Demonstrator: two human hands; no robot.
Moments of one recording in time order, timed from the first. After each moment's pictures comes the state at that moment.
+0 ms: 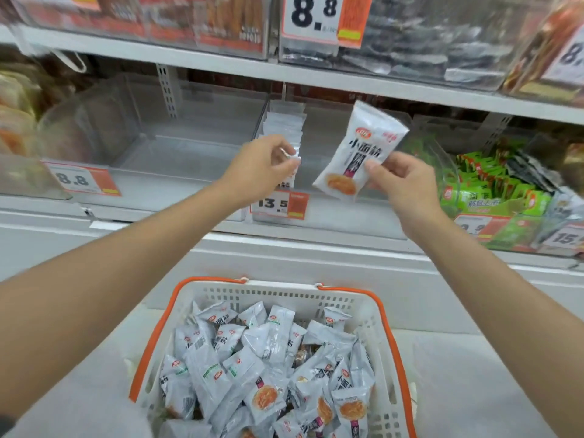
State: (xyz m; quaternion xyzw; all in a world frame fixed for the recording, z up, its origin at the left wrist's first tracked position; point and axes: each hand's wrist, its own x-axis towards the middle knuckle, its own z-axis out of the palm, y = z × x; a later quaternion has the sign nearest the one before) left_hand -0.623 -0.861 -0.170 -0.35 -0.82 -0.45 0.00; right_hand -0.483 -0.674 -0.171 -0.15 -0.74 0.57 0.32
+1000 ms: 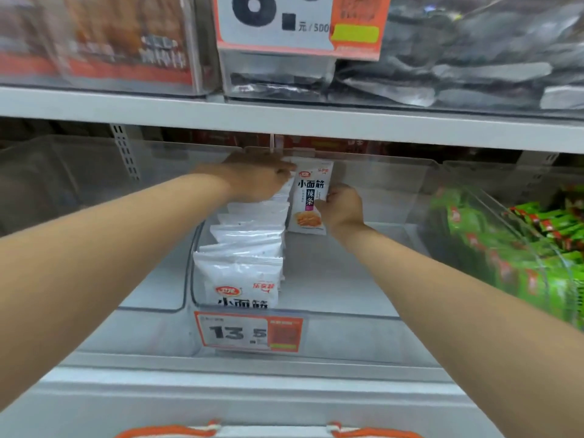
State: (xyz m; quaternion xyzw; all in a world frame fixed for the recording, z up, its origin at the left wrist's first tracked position) left_hand -0.795 -0.741 -0.157 -0.44 -0.90 -0.04 0.04; right_hand -0.729 -0.580 -0.245 -0.27 -0.83 0.40 0.27
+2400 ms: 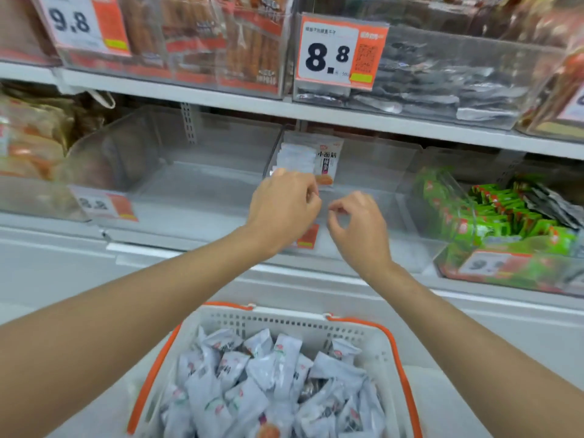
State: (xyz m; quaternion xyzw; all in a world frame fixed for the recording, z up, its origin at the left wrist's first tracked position) left_hand -0.592 -0.846 -0.161 -0.35 -0.87 -0.30 0.16; right_hand -0.527 -0.707 -0.213 -0.07 -0.90 0.18 0.38
